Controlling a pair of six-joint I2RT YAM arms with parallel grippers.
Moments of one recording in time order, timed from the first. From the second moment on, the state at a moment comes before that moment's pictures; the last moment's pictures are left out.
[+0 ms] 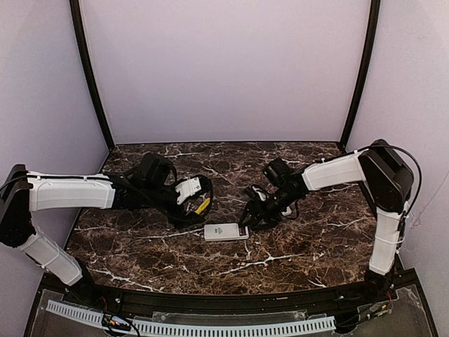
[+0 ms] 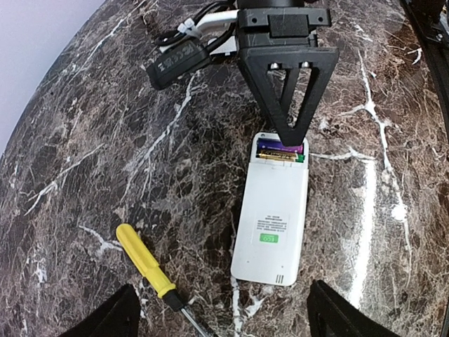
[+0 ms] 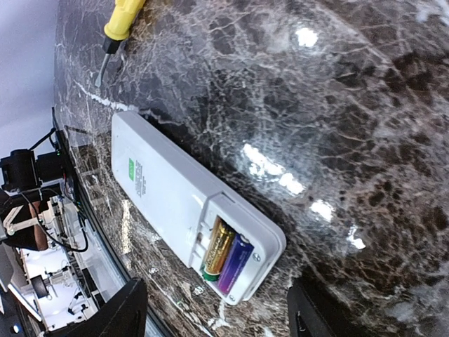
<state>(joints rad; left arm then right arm) -0.75 1.47 0.90 -0.18 0.28 0.48 0.67 1.95 1.17 -0.39 -0.72 0.45</state>
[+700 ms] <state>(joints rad) -0.72 1.68 0.97 -0.26 0.12 0.39 0.66 1.69 1.10 -0.48 -0.56 0.41</state>
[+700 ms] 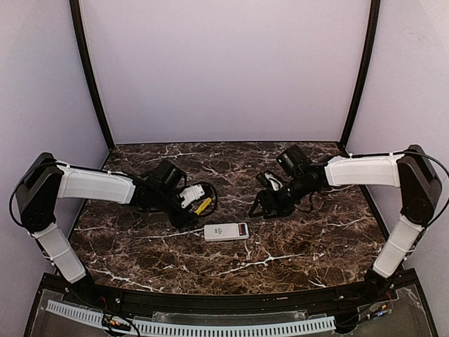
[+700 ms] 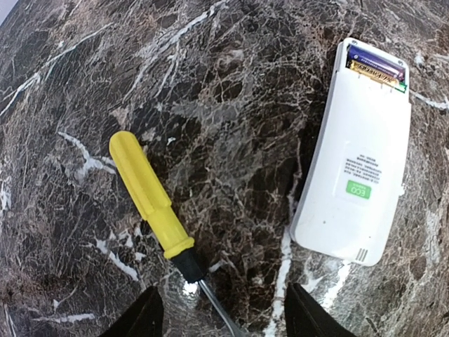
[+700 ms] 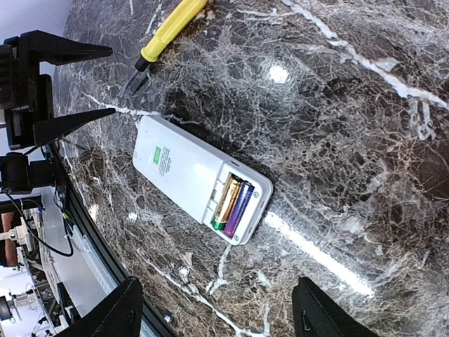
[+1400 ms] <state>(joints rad) -0.72 1.79 1.01 -0.32 0.02 0.35 0.66 1.69 1.06 -0.45 -0.56 0.41</state>
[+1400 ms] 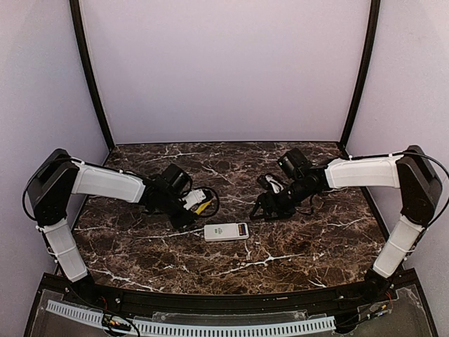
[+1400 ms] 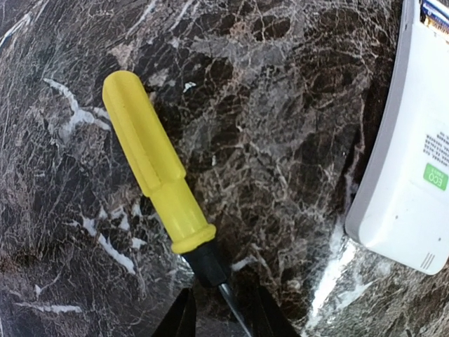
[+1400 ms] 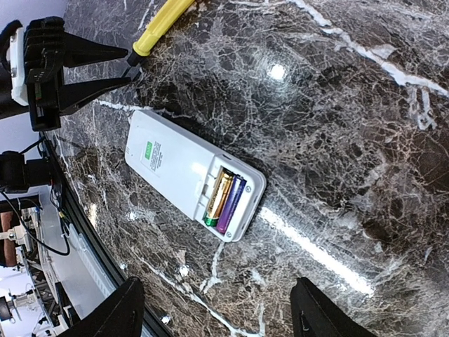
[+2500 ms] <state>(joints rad) -0.72 1.69 1.05 -0.35 0.21 0.36 0.66 1.53 1.06 -0.38 -0.55 0.26</state>
